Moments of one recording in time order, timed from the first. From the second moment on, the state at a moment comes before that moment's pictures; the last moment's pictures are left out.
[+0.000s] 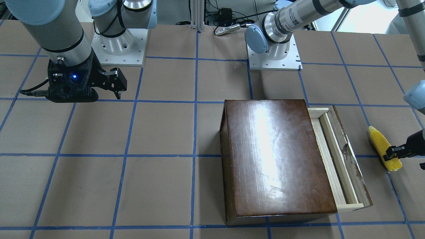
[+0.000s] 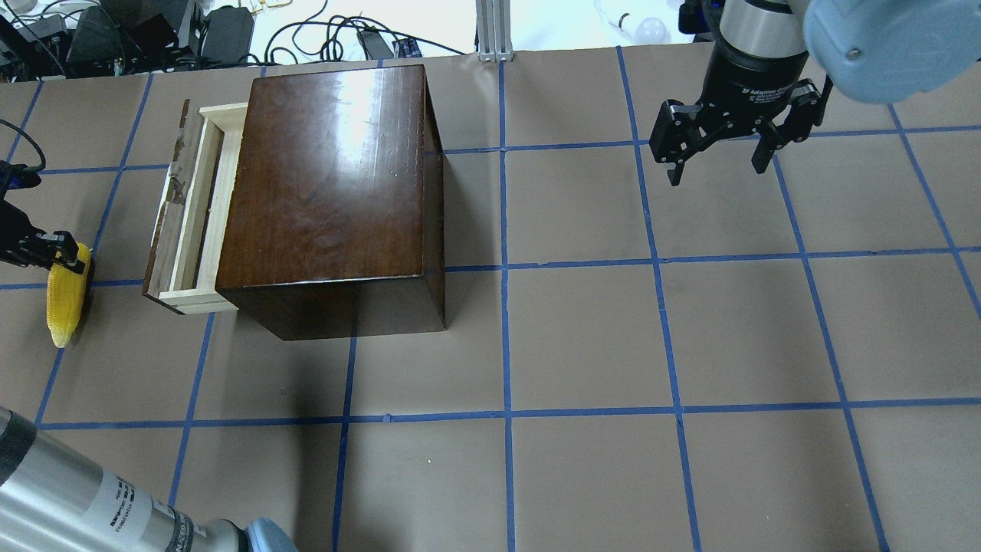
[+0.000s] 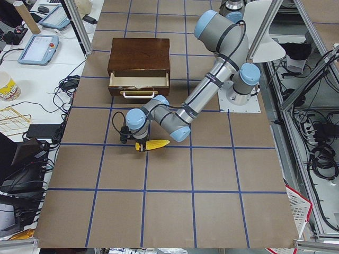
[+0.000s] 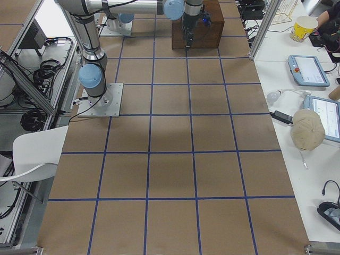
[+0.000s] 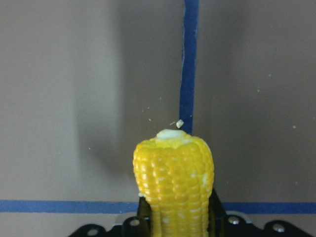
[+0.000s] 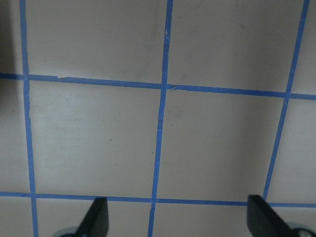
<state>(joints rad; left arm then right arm) -0.81 -2.18 -1.54 -1.02 1.56 0.72 1.60 -1.46 1.49 -1.51 -1.62 -0.05</state>
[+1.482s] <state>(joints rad) -1.12 -1.91 -1.37 -1.40 1.55 0.67 1.60 -1.46 1.49 -1.51 -1.62 -0.05</state>
